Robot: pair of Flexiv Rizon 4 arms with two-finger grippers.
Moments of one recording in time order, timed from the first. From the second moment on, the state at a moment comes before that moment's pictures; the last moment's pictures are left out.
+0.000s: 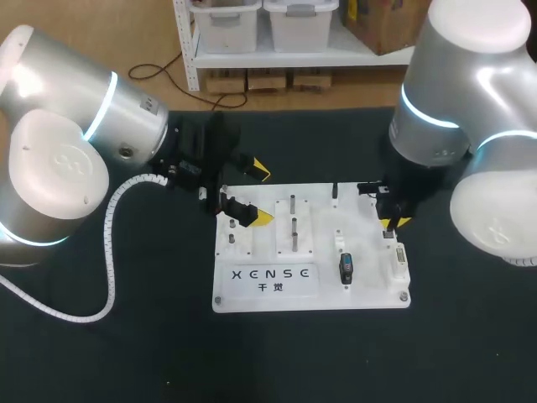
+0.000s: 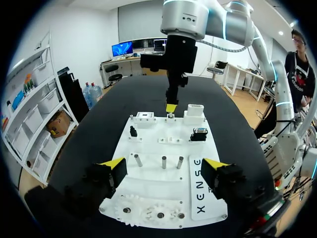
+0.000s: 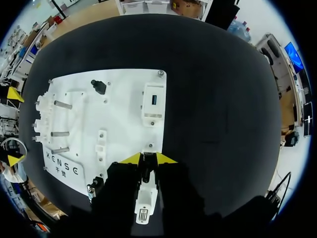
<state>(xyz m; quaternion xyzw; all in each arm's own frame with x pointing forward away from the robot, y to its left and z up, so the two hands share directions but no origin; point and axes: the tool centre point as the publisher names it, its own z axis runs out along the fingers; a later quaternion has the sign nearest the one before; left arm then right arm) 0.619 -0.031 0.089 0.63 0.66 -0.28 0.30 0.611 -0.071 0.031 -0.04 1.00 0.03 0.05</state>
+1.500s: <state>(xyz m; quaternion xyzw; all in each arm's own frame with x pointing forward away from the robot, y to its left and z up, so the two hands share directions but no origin) 0.619 -0.031 0.089 0.63 0.66 -0.28 0.30 0.609 -0.070 0.024 -0.04 1.00 0.03 0.05</state>
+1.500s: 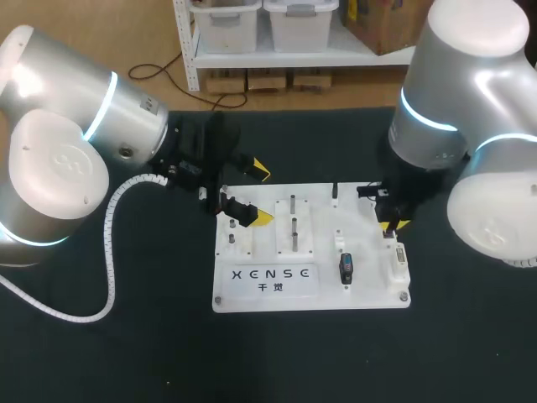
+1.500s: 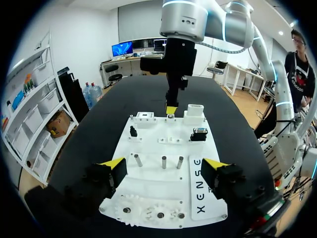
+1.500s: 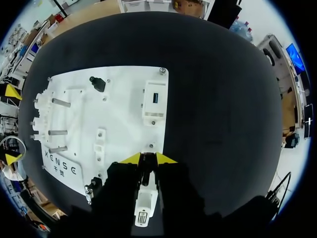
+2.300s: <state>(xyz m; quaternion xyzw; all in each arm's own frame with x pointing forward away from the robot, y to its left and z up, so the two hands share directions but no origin) 0.619 -0.031 0.089 0.63 0.66 -0.28 0.30 0.606 -0.070 0.015 -0.06 1.00 0.04 0.02</state>
